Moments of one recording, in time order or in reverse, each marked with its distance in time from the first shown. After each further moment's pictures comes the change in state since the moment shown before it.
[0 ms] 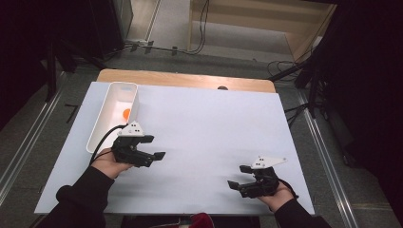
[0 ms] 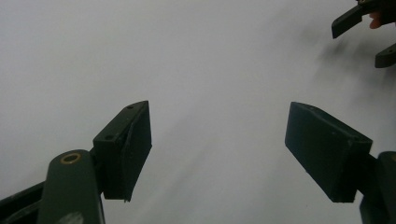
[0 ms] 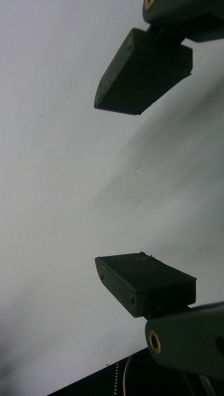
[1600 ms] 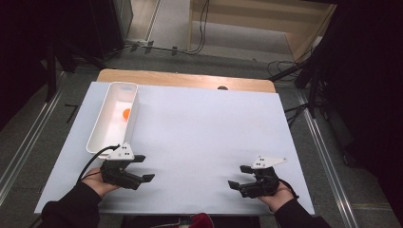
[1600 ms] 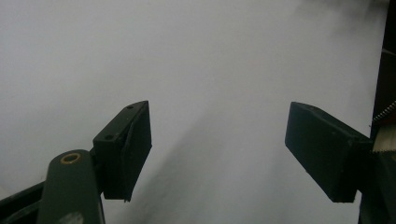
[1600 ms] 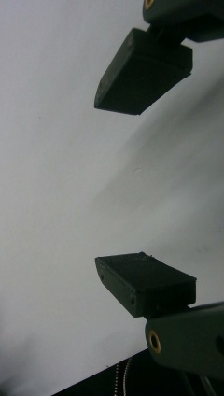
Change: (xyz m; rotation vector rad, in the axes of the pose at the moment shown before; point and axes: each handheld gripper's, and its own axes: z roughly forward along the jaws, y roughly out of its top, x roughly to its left) left arm -0.011 -0.056 -0.013 0.060 -0.049 0.032; right arm -0.001 -0.001 0.000 0.001 -0.005 -0.002
